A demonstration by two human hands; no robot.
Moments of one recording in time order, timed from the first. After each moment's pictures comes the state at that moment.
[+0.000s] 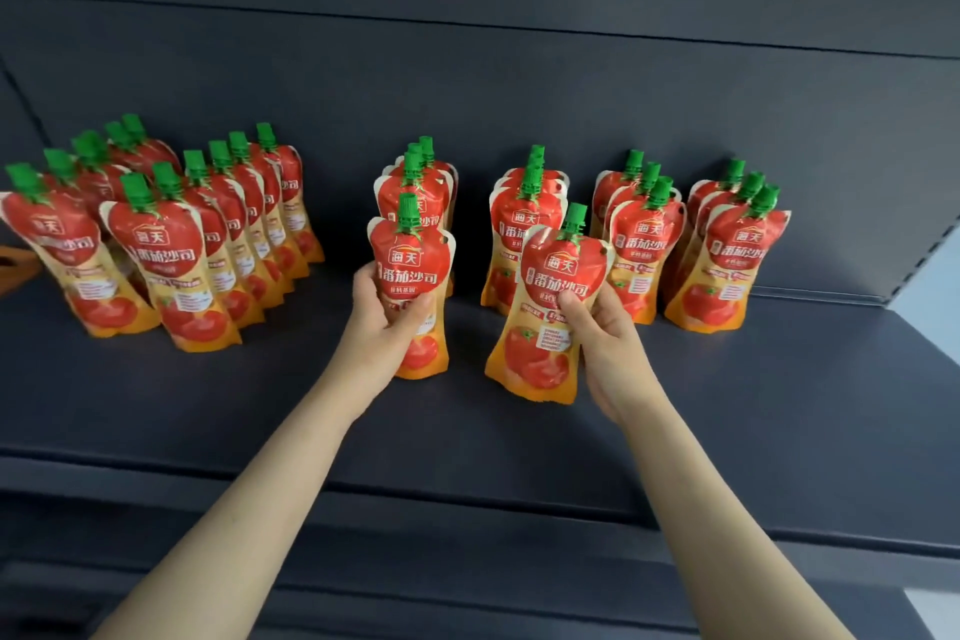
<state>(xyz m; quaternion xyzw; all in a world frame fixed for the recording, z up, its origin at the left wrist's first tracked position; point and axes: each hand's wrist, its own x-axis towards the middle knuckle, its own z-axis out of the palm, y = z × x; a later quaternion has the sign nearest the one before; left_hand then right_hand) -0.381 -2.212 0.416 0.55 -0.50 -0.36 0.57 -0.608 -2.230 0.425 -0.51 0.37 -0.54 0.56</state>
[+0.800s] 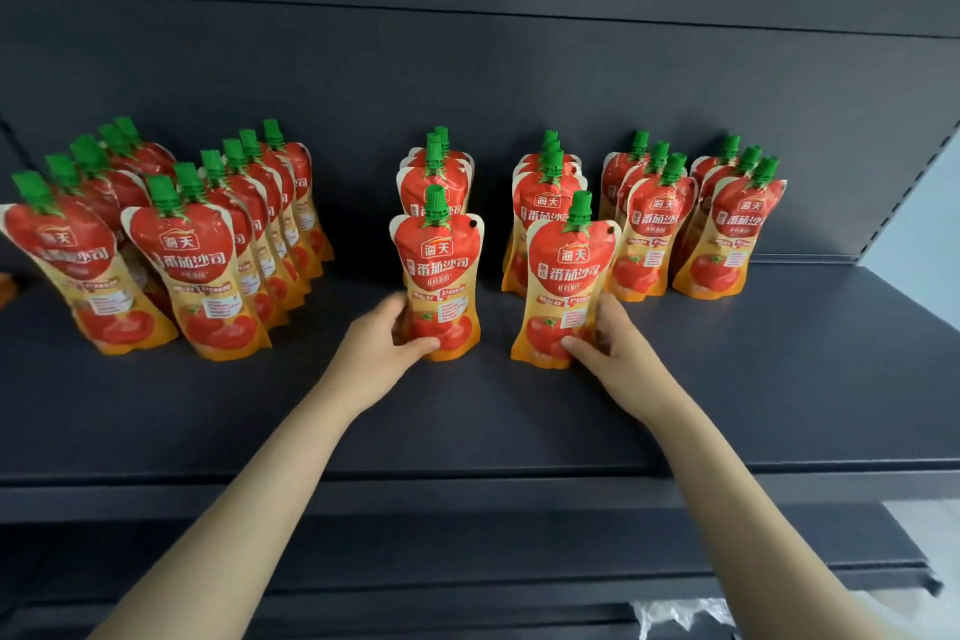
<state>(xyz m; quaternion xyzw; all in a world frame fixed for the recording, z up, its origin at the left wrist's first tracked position) -0.319 -2.206 0.398 0.57 -0.66 -0.31 0.38 -0.600 -2.203 0.396 -0.67 0.52 -0.39 0.36</state>
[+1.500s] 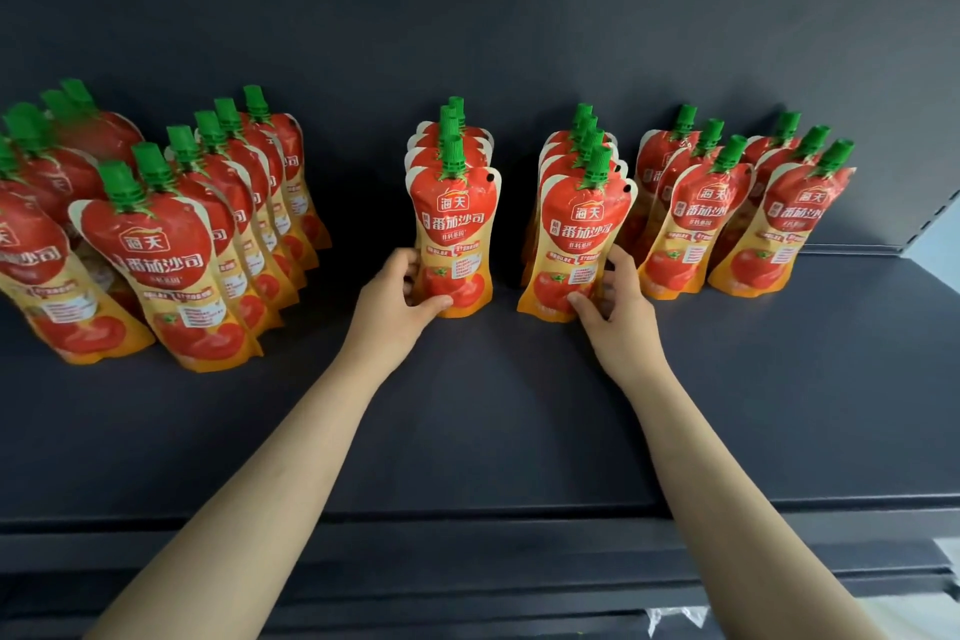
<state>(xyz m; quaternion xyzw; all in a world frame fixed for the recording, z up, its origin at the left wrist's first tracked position) -0.318 -2.273 0.386 0.59 -0.62 -0.28 0.43 -0.564 -2.262 0.387 -0.64 0.59 -0.44 0.22</state>
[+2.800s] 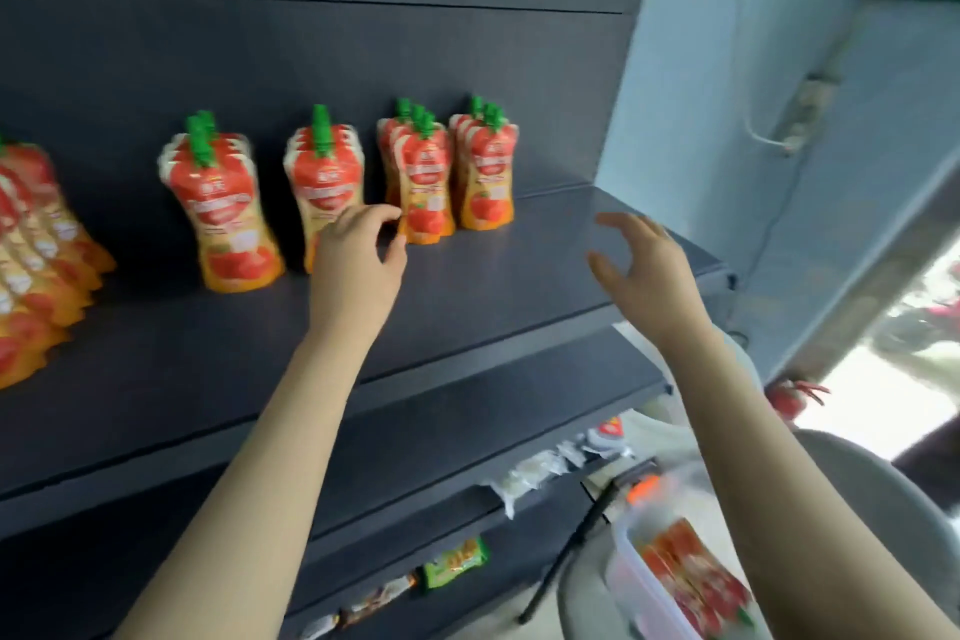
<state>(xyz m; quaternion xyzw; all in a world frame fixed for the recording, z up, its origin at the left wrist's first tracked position) -0.484 -2.146 0.457 0.44 -0.76 -0.07 0.47 -0.747 -2.035 0.471 -0.58 0.72 -0.38 -0.05</state>
